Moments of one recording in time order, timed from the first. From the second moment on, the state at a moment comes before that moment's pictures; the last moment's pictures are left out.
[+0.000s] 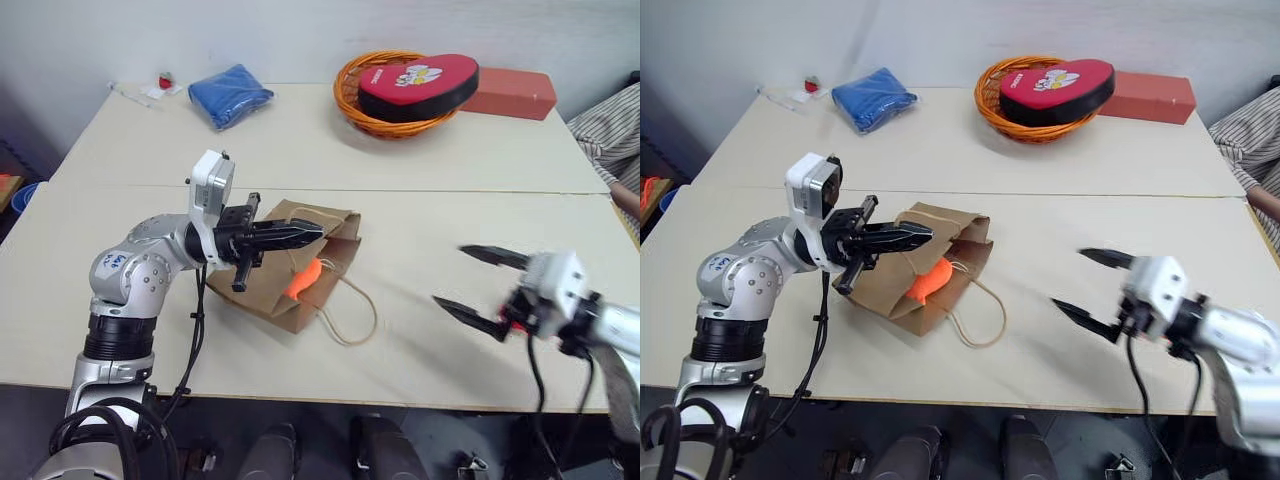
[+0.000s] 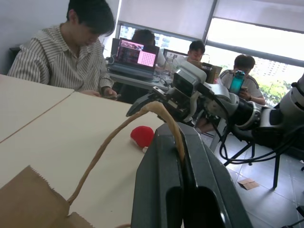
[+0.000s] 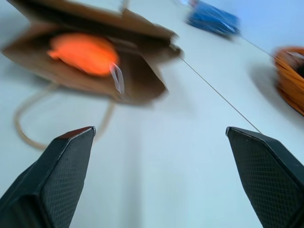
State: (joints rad) left arm -0.66 0.53 0.06 -0.03 -0.78 0.67 -1.21; right arm 0.17 -0.65 -0.49 -0.42 0.40 0.15 1.00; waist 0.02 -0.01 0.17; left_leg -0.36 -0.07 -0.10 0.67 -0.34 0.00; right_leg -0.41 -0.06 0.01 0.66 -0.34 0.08
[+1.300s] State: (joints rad) left arm -0.66 0.56 0.00 -0.05 -0.72 0.65 -1.25; right arm 0.09 -0.87 -0.37 0.07 0.24 0.20 0.91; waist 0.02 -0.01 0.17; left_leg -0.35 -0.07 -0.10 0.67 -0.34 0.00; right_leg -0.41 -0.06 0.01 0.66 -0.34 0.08
